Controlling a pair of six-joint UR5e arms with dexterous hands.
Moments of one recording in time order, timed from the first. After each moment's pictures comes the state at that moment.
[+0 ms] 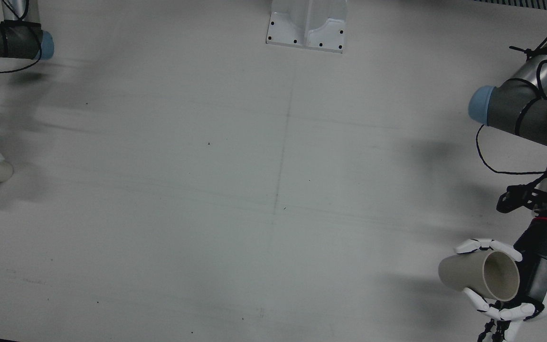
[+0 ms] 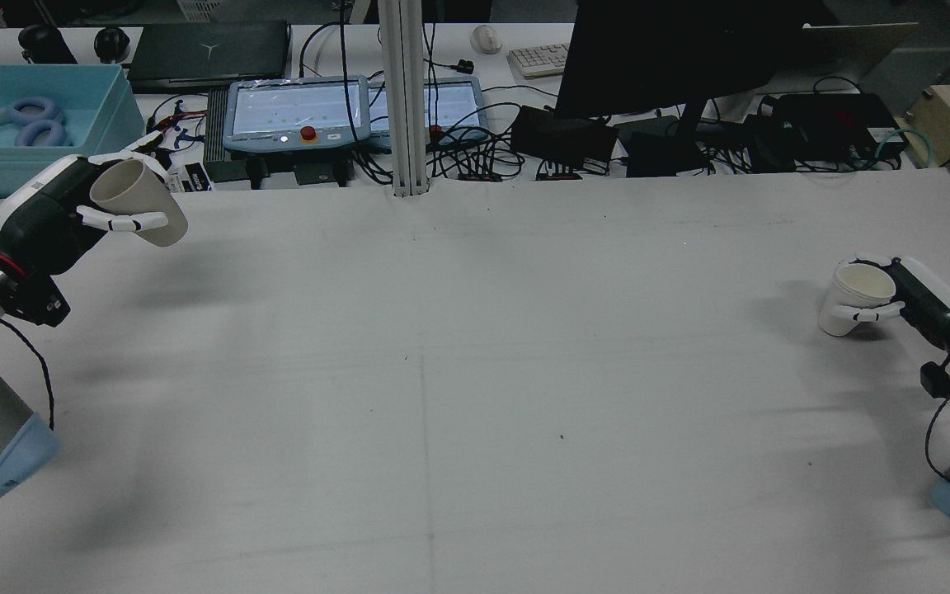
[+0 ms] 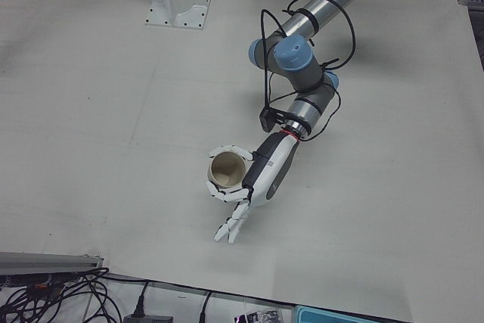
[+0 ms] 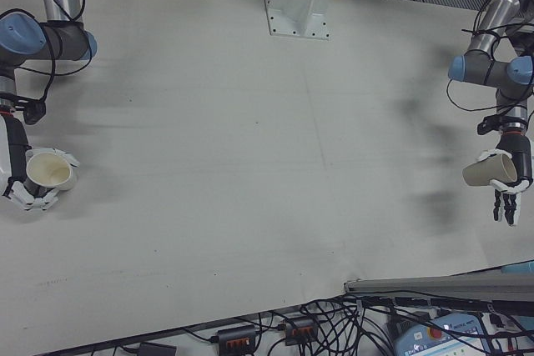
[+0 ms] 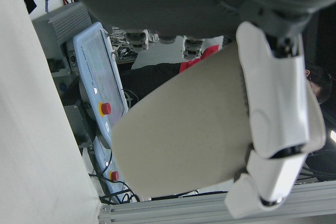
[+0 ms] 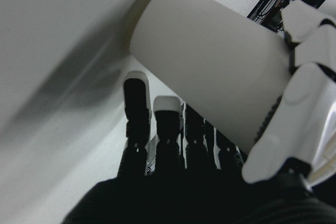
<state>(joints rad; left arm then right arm) -0.93 -1.96 -1.51 0.08 1.29 0.27 1.04 -1.50 1.09 -2.71 -1.24 -0.63</state>
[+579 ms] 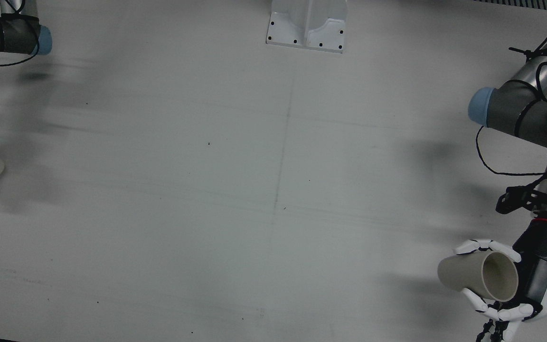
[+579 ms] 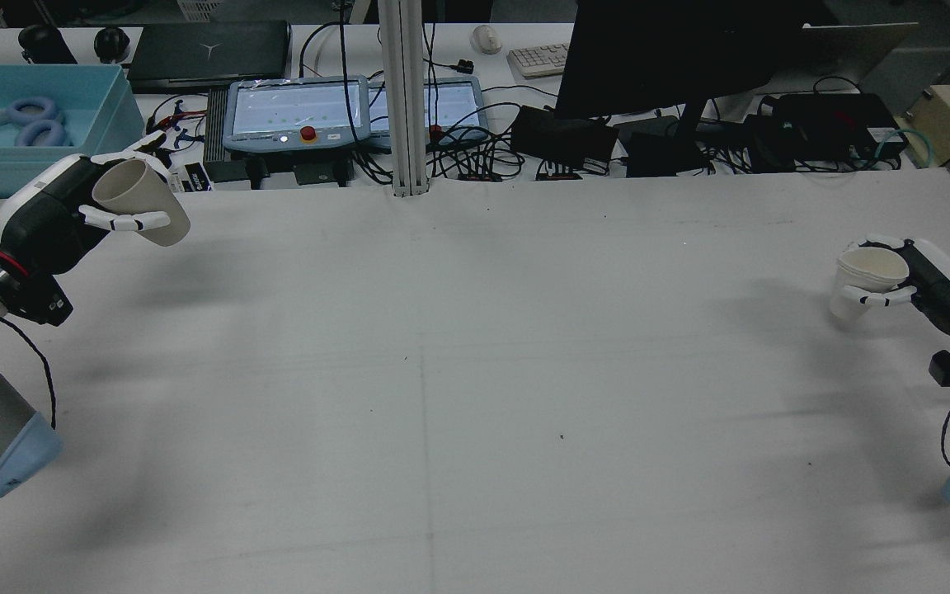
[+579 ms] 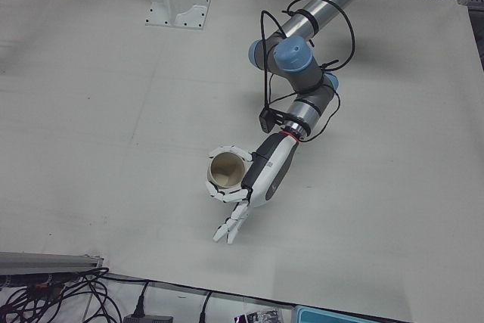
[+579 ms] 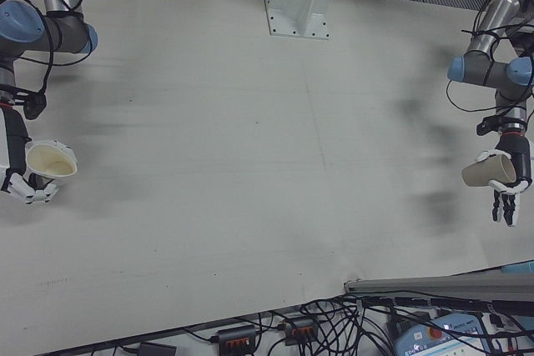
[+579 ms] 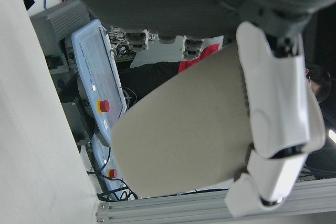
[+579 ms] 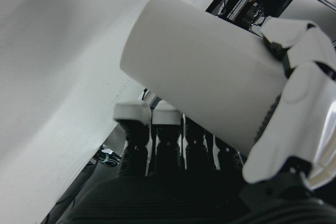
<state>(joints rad) -0.93 -1.96 -1.51 0.07 1.29 0.27 1.07 -1.55 1.21 -2.71 -1.25 -0.63</state>
